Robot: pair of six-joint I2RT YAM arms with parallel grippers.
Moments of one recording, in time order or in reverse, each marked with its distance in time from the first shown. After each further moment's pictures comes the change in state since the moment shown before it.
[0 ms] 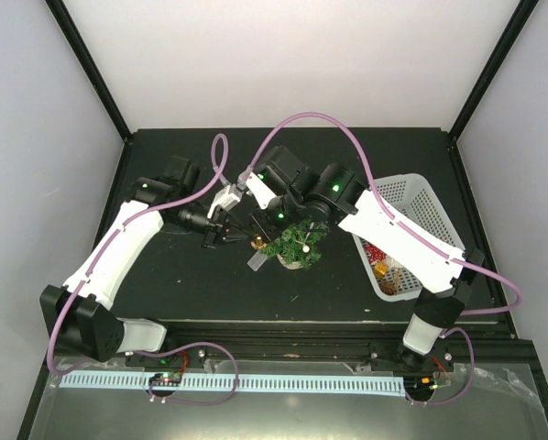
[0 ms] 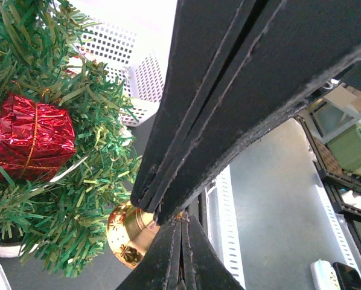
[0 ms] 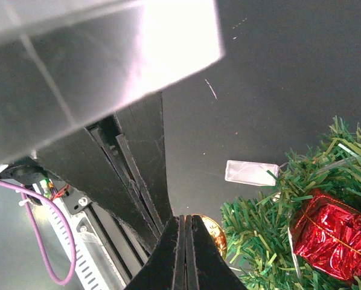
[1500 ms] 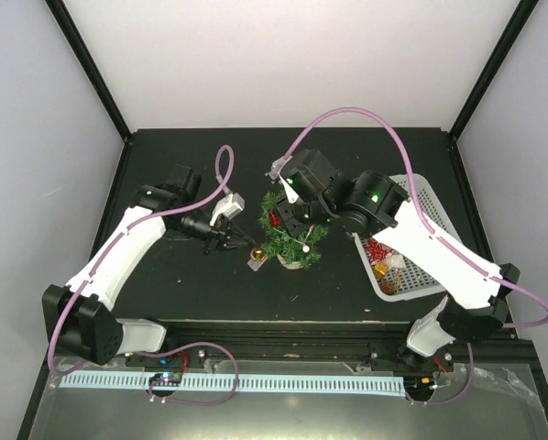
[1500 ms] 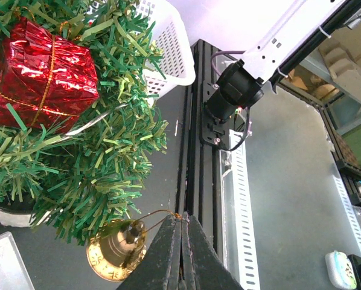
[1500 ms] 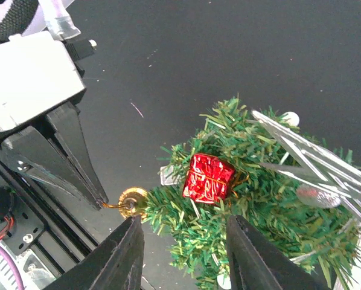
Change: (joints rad) left arm -0.001 -0.018 -0.100 0.069 -0.071 -0.014; right arm 0.005 -0.156 -0.077 -0.014 0.278 0.086
